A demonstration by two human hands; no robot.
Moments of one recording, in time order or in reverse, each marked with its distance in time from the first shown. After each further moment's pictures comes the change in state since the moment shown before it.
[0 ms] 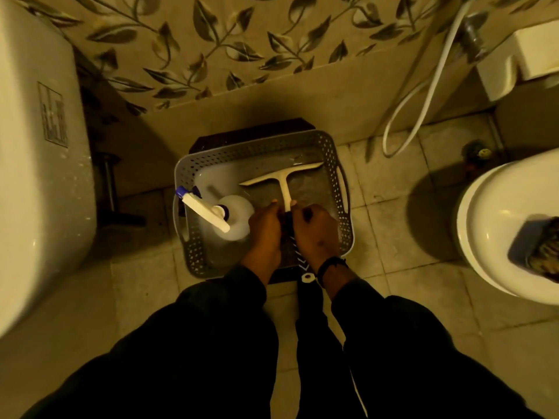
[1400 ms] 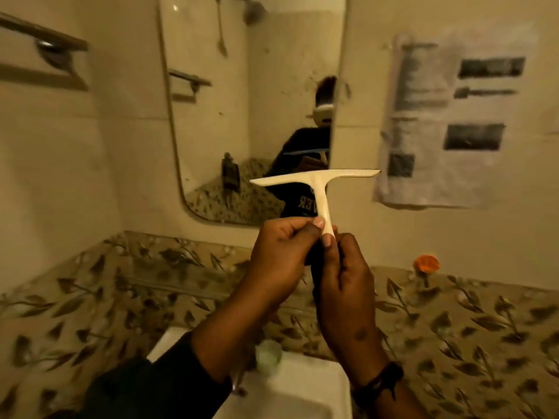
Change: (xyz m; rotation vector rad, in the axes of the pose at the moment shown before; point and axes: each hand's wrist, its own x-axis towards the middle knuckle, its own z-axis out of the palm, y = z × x) left_hand -0.411 0.353 -0.466 -0.176 -0.188 1.512; right_hand -0.408 -0.559 0.005 0.471 0.060 -1.375
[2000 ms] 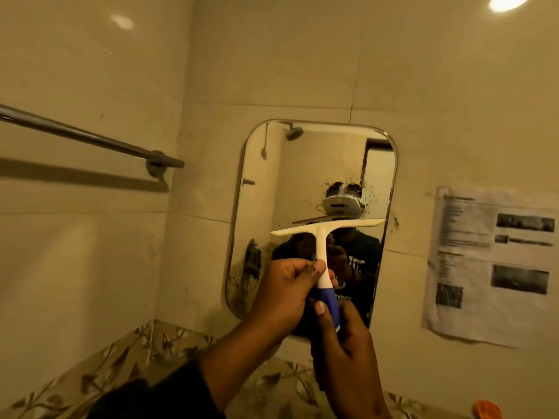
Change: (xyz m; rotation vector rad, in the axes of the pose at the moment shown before) left_hand 0.063 0.072 -0.101 -0.051 0.045 0.132; right_hand 0.054 -0.074 0.085 0.129 -0.138 0.061
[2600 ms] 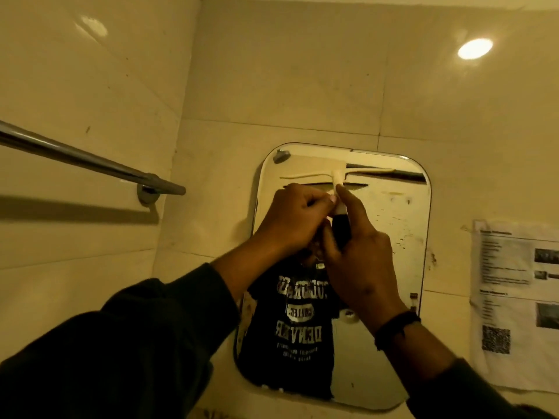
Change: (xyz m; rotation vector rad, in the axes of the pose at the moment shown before) left_hand 0.157 0.069 -0.090 0.390 -0.086 0.557; right_hand 0.160 -0.067 0.080 -0.592 0.224 -0.545
